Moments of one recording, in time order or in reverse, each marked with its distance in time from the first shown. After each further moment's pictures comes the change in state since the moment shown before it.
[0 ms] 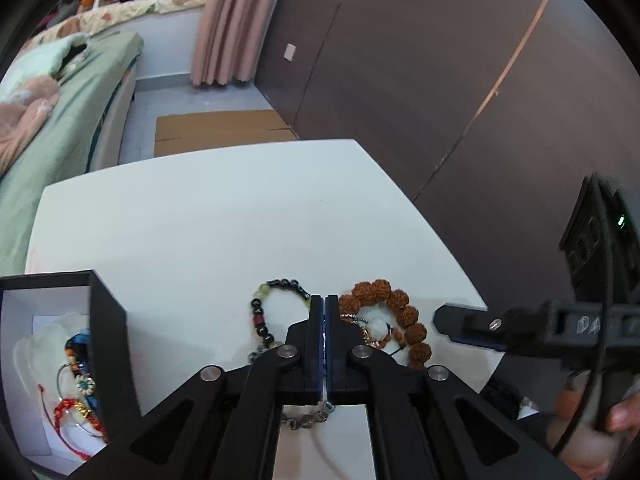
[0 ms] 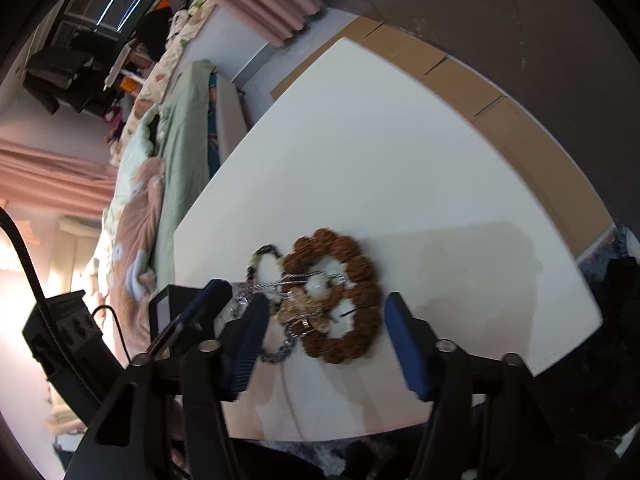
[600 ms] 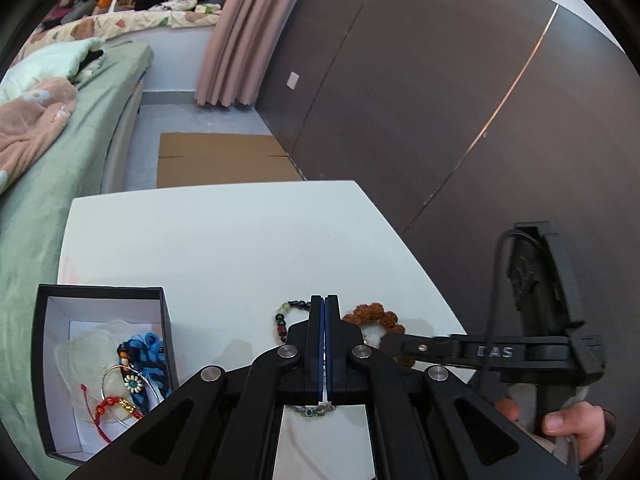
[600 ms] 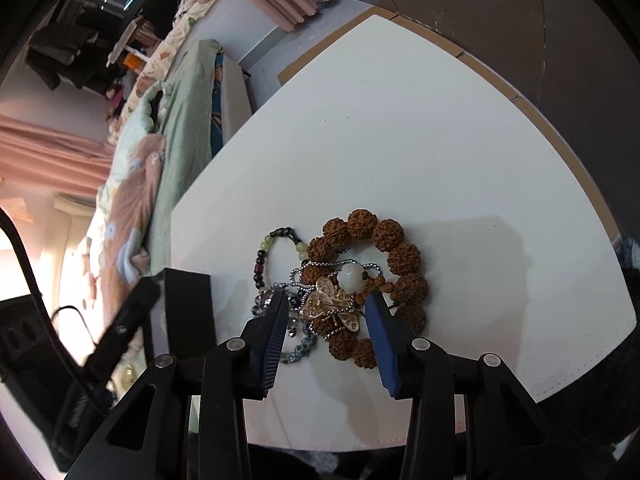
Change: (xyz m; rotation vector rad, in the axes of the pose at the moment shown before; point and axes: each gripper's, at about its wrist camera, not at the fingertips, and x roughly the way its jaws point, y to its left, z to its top) left arm -0.046 0.017 0.006 -0.032 -0.075 -0.048; right arm 0.021 0.019 -0.006 -0.055 0.039 -0.041
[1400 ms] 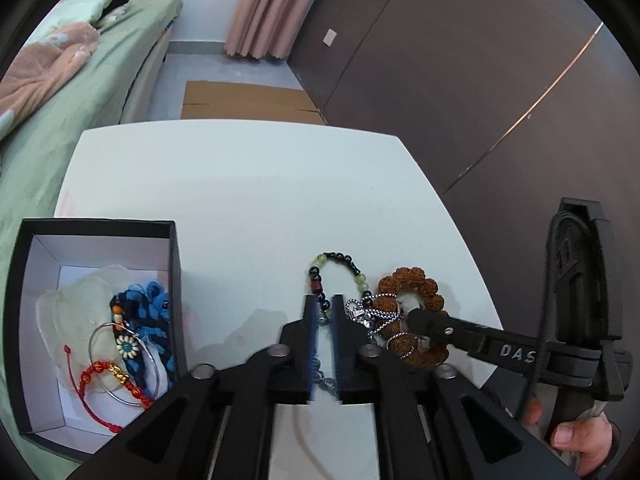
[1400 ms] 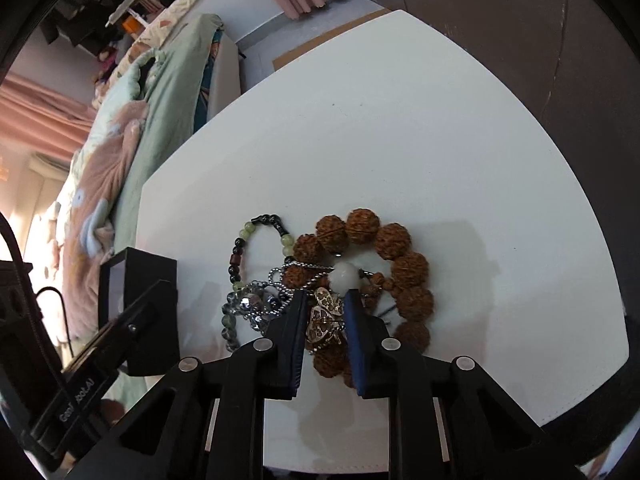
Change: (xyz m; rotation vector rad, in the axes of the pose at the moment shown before) left arm 0.032 0.020 -0.015 -0.109 0.139 0.072; right arm 0.012 0.008 0.002 -0.115 0.016 -0.117
